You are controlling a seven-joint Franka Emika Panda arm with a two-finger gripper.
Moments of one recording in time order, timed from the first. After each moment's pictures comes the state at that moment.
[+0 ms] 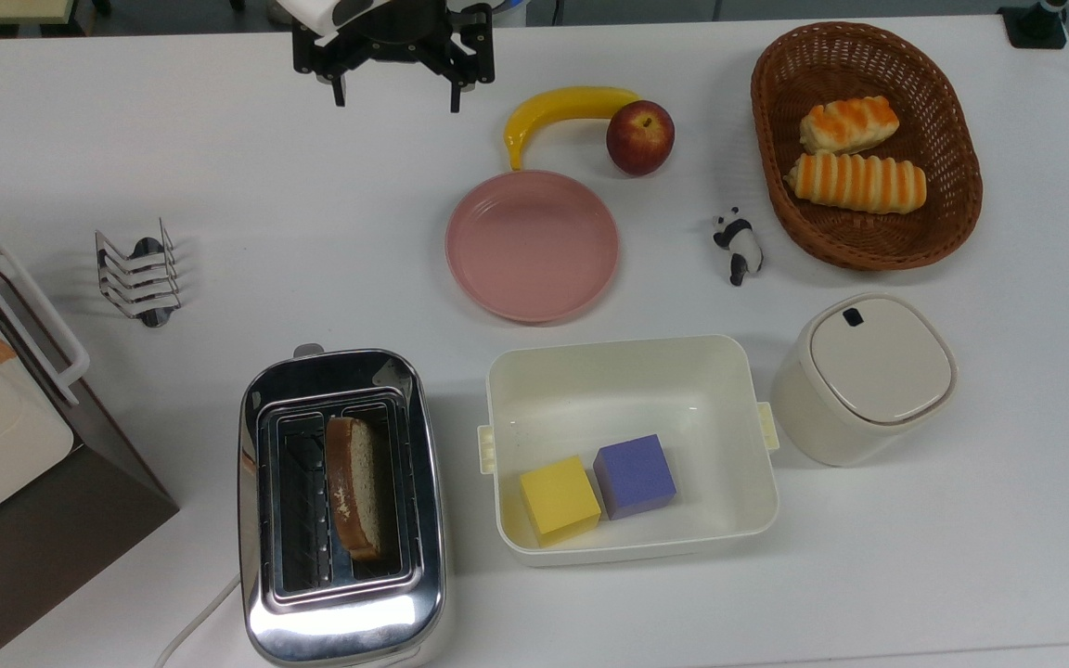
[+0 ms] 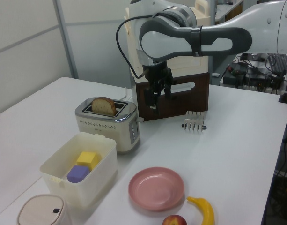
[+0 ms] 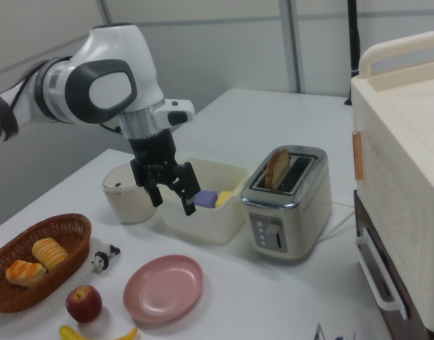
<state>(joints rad) 0.02 0.18 0.00 -1.43 -0.11 1.54 -0.01</state>
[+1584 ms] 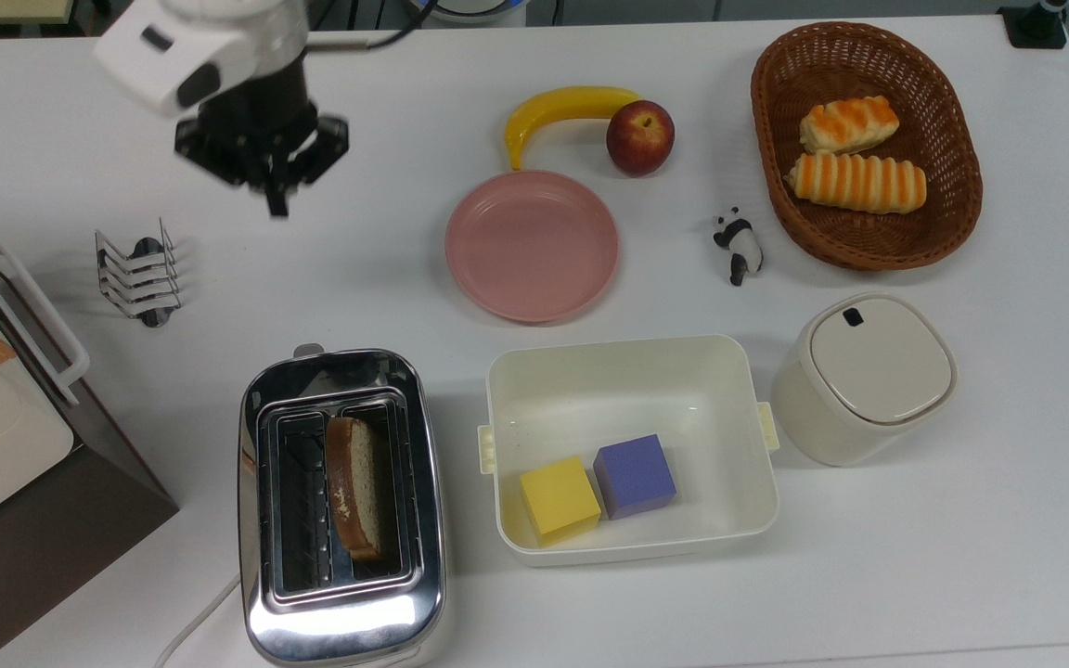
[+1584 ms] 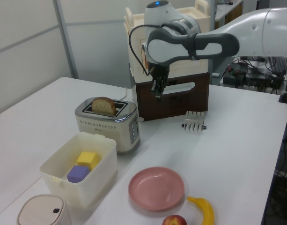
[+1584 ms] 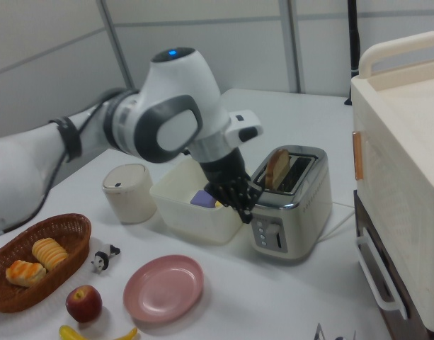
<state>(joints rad) -0.14 0.29 0.00 -1.44 -0.09 1.87 -0.25</state>
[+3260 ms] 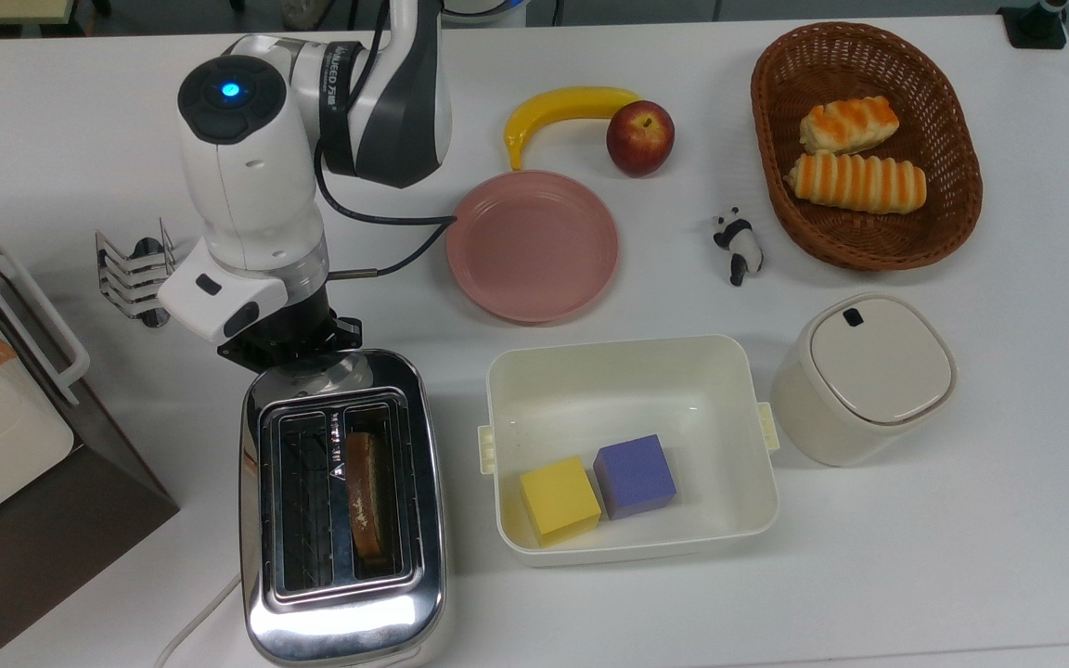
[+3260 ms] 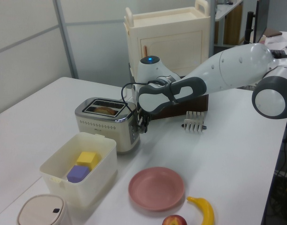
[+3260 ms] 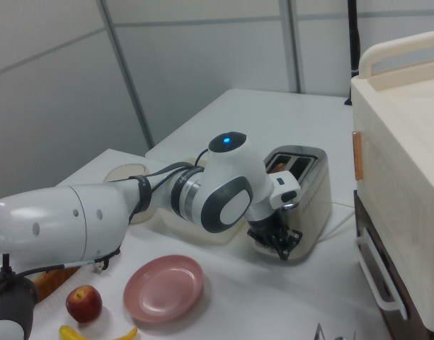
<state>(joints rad) -0.15 0.60 0.00 -1.45 -0.06 2.27 -0.25</state>
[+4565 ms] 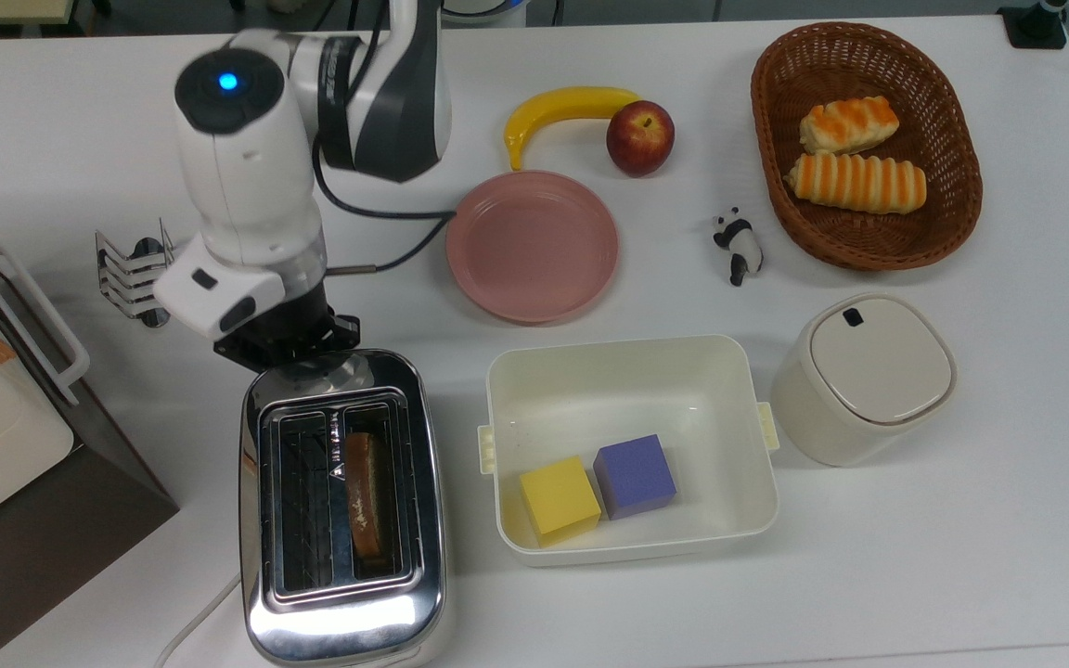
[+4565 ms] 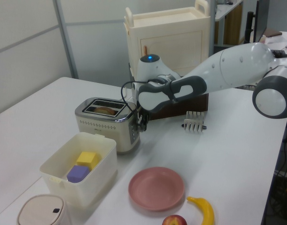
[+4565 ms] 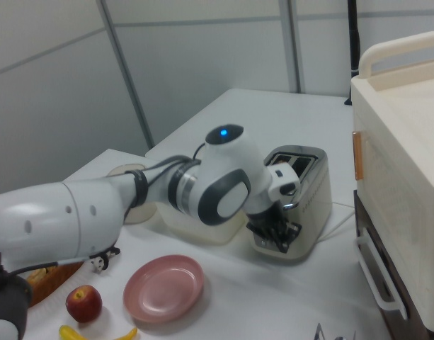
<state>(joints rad) -0.15 0.58 0.00 -1.44 -0.06 2.26 -0.25</state>
